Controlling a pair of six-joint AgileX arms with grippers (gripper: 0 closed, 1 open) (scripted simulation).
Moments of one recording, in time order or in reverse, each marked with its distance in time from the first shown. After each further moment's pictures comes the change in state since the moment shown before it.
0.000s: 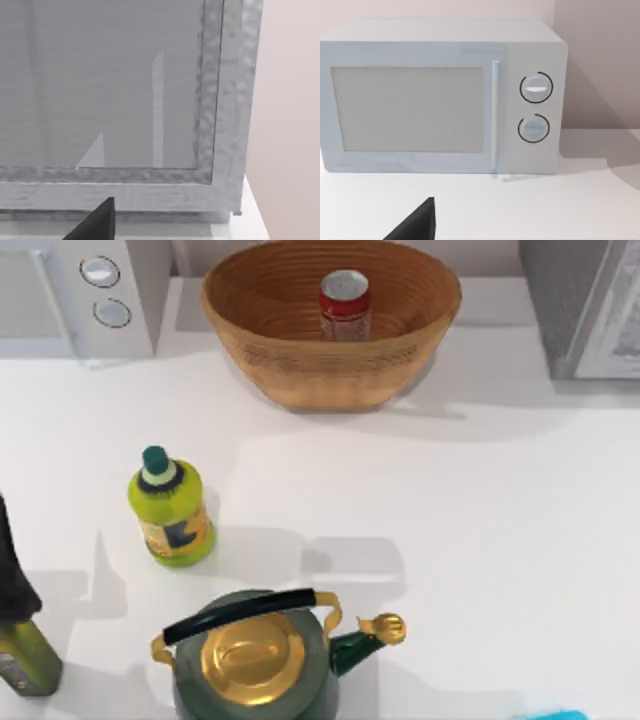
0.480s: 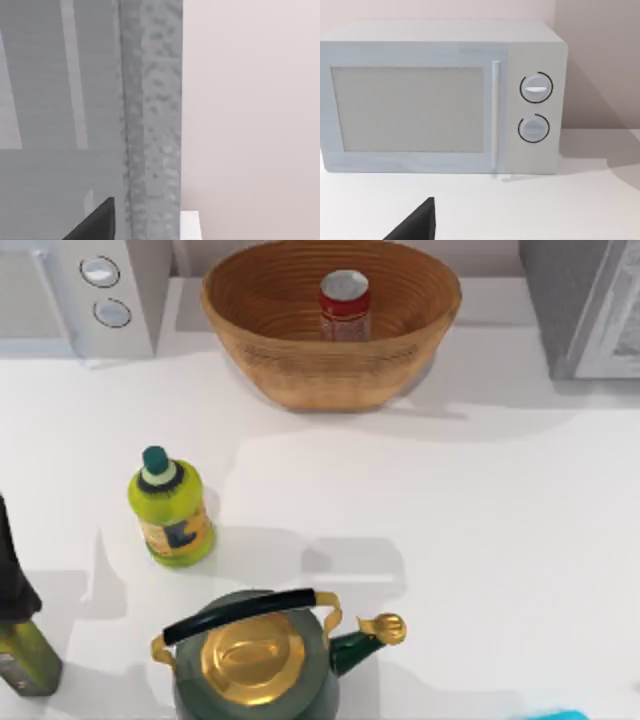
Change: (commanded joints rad) left arm 0.000 0.000 0.000 0.000 0.000 0.000; right arm -0.030 -0.053 0.525 -0.594 -0.025 -0.003
